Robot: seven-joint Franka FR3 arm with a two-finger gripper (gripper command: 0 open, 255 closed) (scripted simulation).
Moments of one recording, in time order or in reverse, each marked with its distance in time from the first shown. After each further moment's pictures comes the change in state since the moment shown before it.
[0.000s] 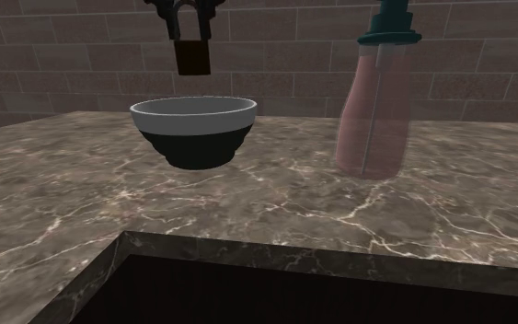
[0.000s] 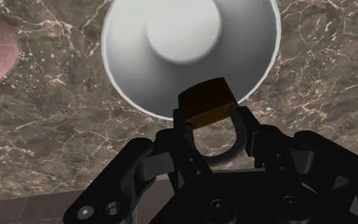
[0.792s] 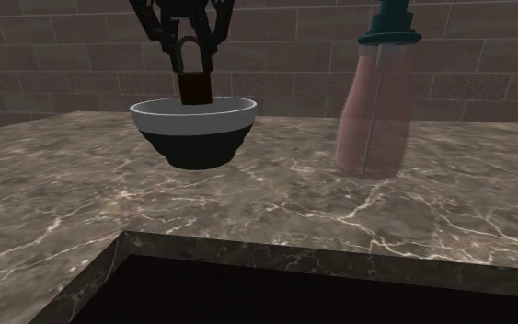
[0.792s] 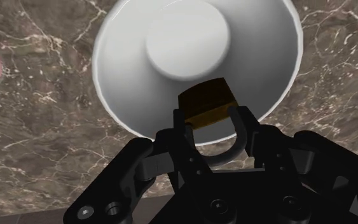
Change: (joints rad) arm 0.011 -0.050 0.006 -0.155 0.015 0.106 -0.007
